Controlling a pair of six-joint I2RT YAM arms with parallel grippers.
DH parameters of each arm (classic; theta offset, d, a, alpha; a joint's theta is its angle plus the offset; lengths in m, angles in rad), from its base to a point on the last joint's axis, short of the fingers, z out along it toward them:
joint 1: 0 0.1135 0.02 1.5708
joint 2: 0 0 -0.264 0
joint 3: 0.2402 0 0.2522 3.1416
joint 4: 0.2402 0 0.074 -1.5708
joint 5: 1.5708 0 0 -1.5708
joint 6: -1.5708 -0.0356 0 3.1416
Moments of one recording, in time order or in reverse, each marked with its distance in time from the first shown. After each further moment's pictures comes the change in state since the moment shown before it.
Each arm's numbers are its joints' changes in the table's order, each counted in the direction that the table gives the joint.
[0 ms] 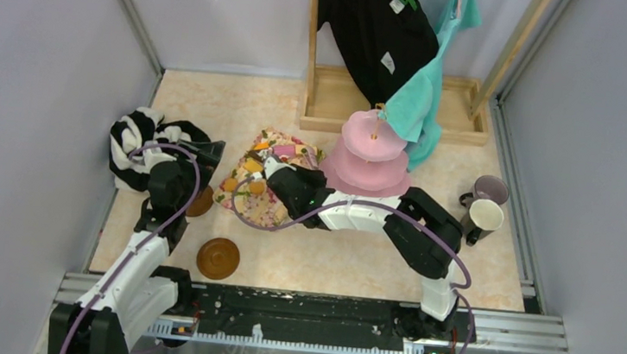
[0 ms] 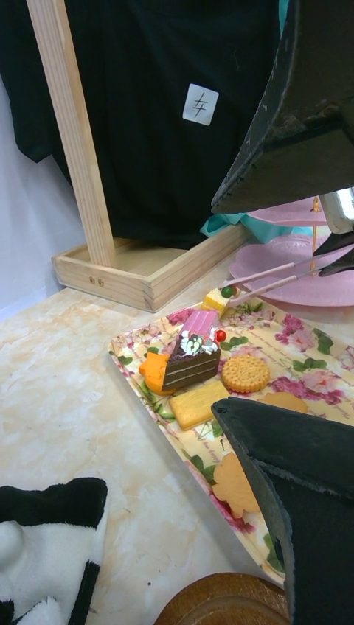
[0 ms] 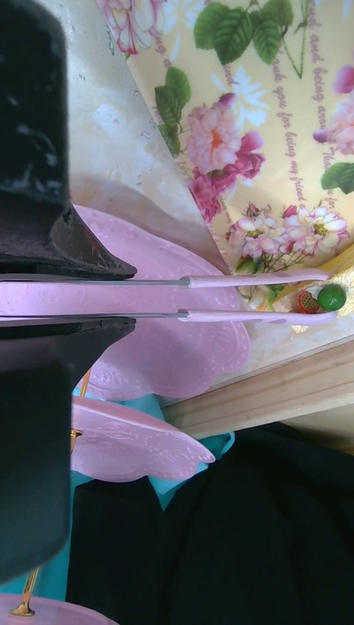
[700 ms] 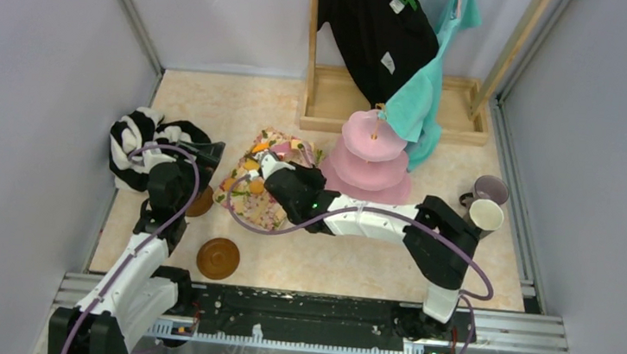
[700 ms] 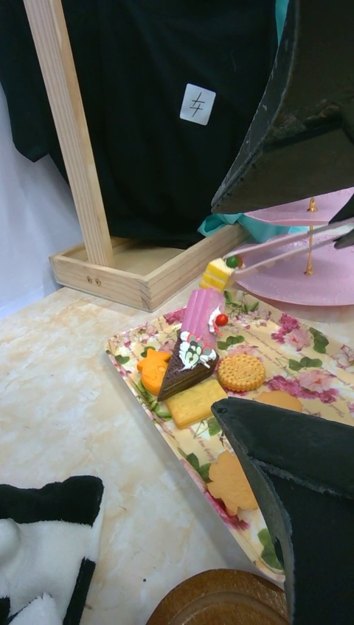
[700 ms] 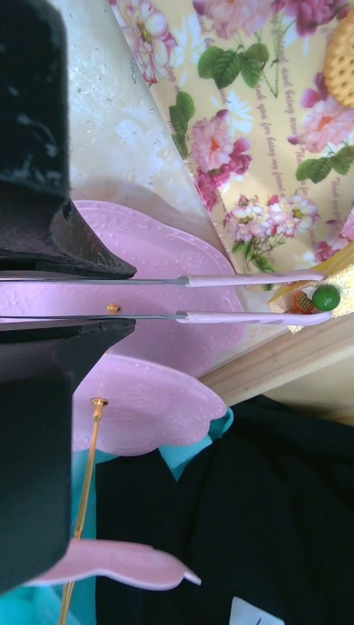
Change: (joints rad) left arm 0.000 0.024 -0.002 0.021 0.003 0.002; right arm 0.054 0.093 -0.003 0.048 0.030 -0.051
